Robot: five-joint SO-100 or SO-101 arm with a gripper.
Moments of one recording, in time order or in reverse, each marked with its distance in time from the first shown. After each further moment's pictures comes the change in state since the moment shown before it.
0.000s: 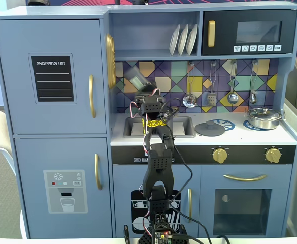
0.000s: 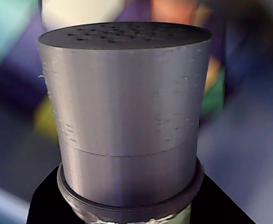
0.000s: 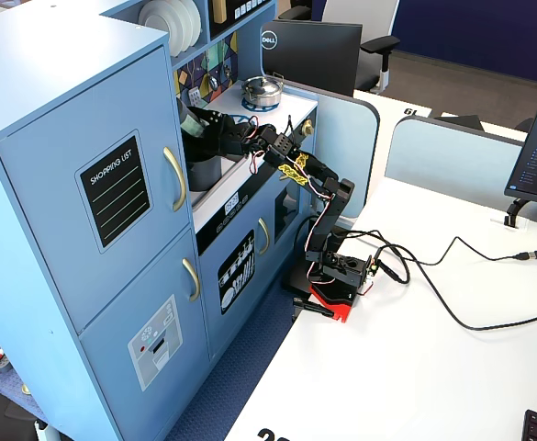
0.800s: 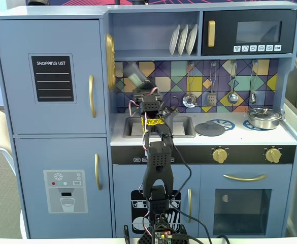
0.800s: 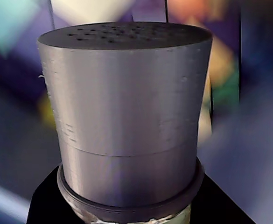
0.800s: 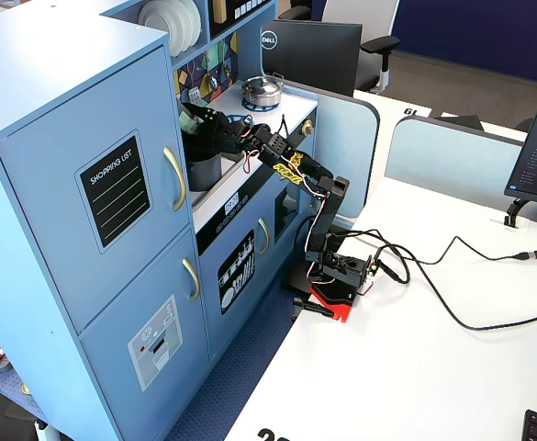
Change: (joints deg) arm -1.3 -4.7 -5.3 -2.8 -0.5
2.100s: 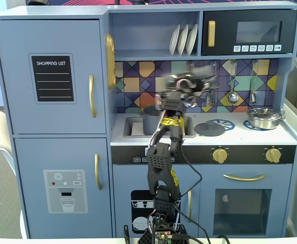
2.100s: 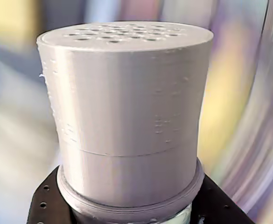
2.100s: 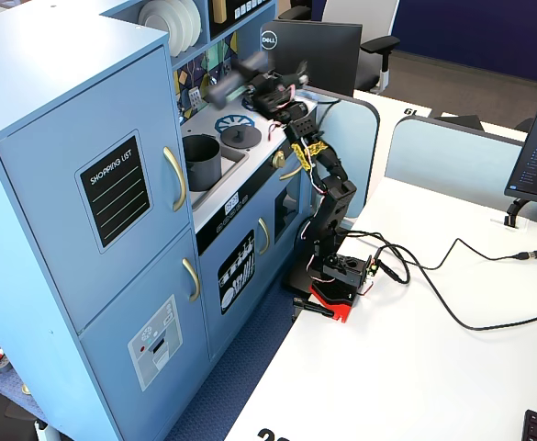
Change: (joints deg) arm 39.2 4.7 -3.2 5.1 -76.7
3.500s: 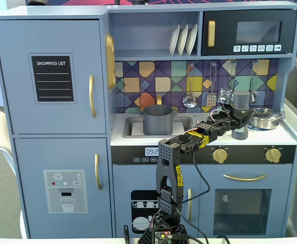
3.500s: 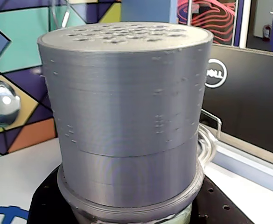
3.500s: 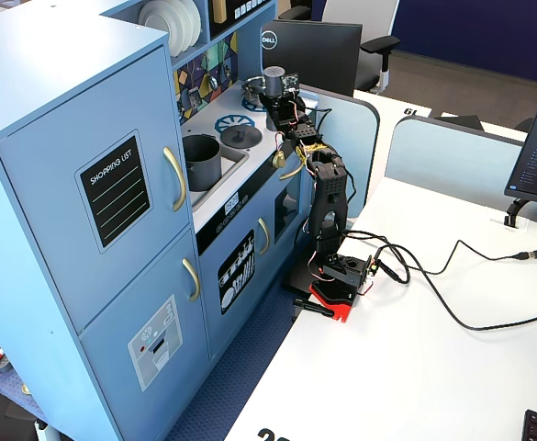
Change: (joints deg) arm 16.7 -17.7 24.6 -42.4 -64.9
